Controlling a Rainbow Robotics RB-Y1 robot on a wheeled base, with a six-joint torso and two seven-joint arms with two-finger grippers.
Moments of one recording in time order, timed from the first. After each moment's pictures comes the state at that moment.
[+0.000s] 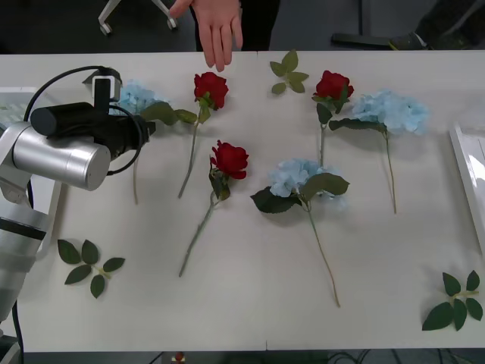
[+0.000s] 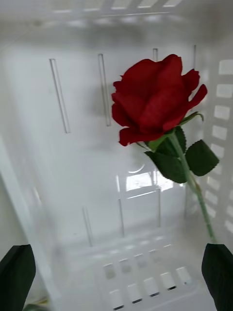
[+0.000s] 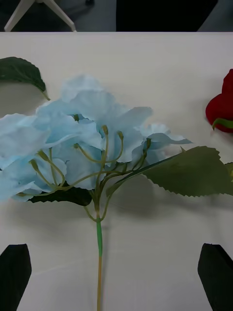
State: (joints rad) right arm -0.80 -1.10 0.32 -0.89 -0.91 1.40 1.60; left arm -0.41 0.43 -0.14 -1.58 0.26 0.88 -1.27
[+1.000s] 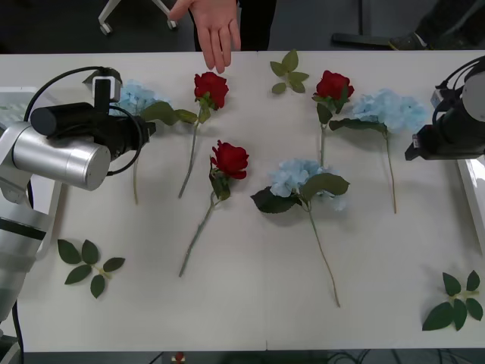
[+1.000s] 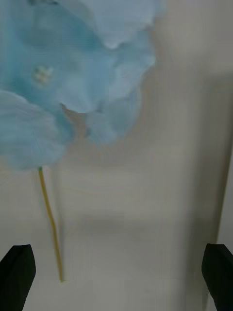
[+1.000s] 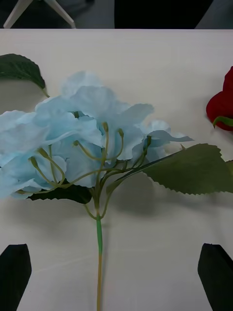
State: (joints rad) right arm -0.77 -0.89 0.49 -1.19 -0.87 1.31 1.29; left arm -0.41 0.43 -0.14 -1.58 0.27 0.89 -1.27
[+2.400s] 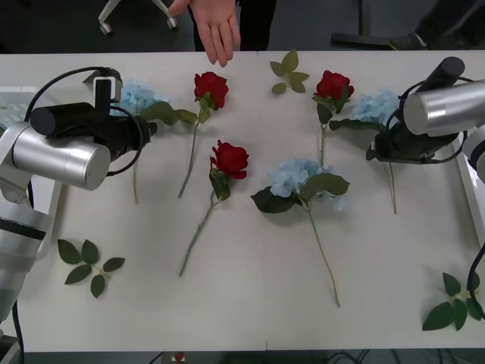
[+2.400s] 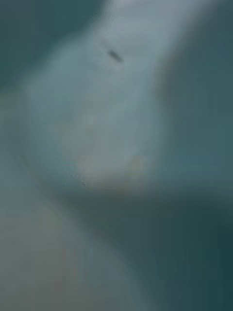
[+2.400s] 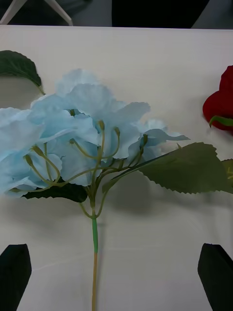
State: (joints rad) right arm -0.88 -0.62 0.46 -0.79 -0.72 1.08 1.29; left arm -0.41 0.43 -0.14 -1.58 0.28 0.89 -1.27
